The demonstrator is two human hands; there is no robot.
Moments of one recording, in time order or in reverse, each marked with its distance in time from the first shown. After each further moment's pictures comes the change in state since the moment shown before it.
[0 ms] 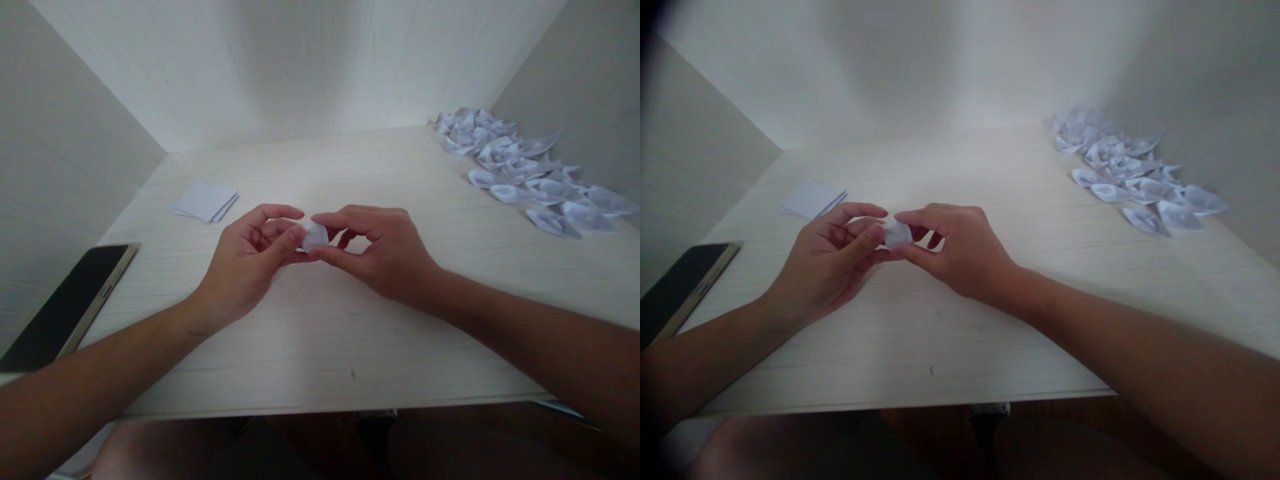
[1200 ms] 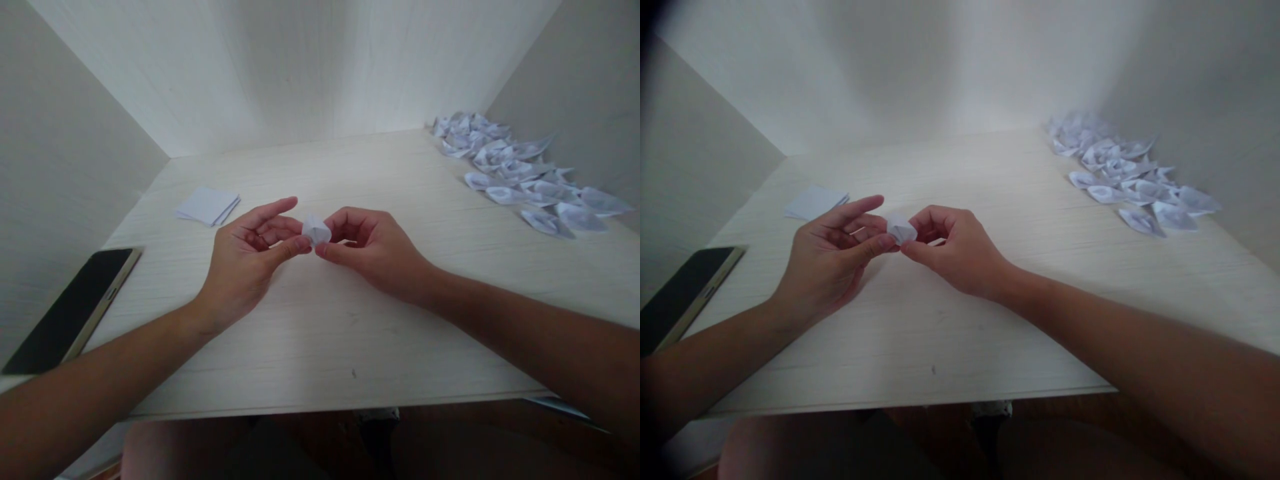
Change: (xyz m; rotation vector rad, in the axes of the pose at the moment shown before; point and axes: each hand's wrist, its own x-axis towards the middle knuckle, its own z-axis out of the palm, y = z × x) left_hand 0.006 -0.006 -0.004 0.101 0.089 0.173; right_hand 0.005 0.001 0.008 0.582 -0.028 0.395
